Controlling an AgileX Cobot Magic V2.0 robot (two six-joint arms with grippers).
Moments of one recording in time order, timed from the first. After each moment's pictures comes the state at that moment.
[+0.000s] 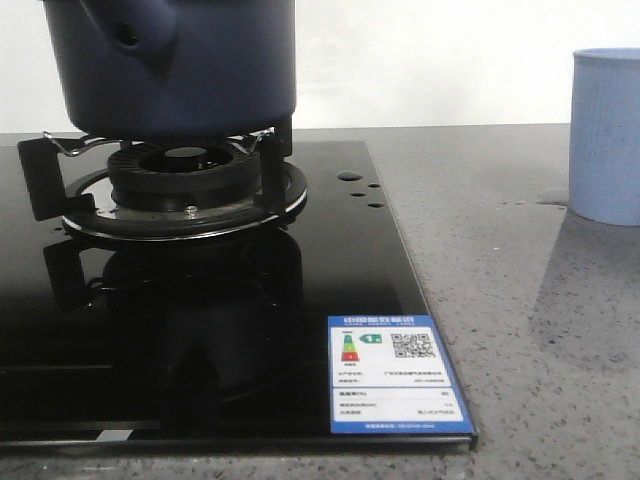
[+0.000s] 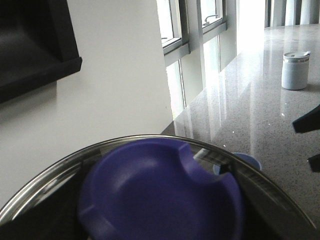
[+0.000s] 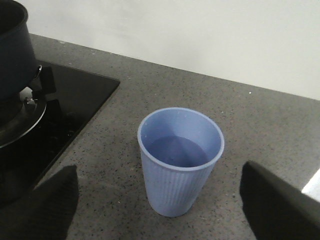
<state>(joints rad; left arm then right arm) -0.13 1.20 -1.26 -1.44 0.93 1.54 0.11 0.59 -0.58 0.27 0.37 -0.37</state>
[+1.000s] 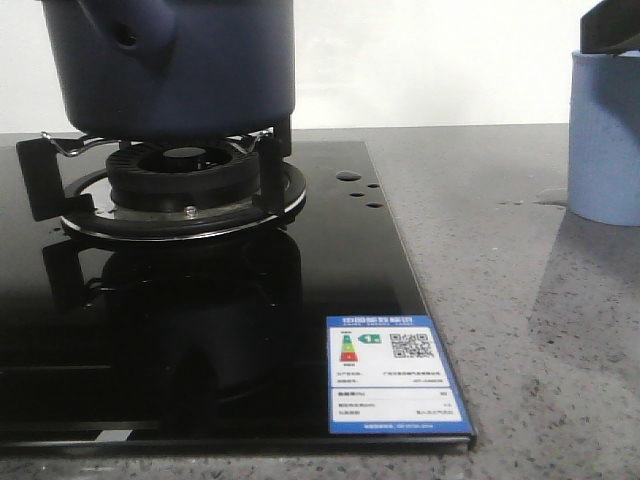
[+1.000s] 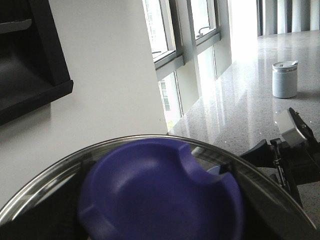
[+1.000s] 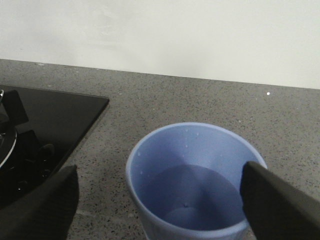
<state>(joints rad) -0.13 1.13 -1.26 -1.43 0.95 1.51 0.25 0.95 -0.46 0.38 -0.21 -0.36</state>
